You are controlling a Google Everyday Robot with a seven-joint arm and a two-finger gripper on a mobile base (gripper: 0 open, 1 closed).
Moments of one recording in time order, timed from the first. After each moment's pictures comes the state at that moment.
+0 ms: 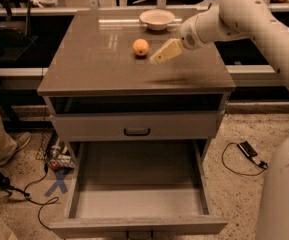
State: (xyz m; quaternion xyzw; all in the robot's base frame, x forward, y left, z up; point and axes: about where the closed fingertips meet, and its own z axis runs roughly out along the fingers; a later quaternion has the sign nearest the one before) arm 0.771 -0.090 0.881 -0.44 0.77 0.14 0.44
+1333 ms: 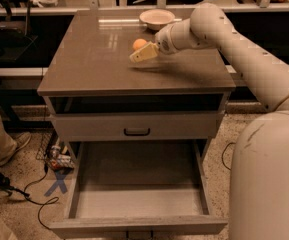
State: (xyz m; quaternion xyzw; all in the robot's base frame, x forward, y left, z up) arm 0.819 -0.020 0.845 -0.41 0.76 0.19 0.46
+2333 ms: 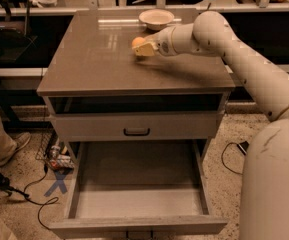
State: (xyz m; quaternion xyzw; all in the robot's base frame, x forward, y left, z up) arm 0.817 -0.007 0.854 -0.39 0.73 0.23 0.50
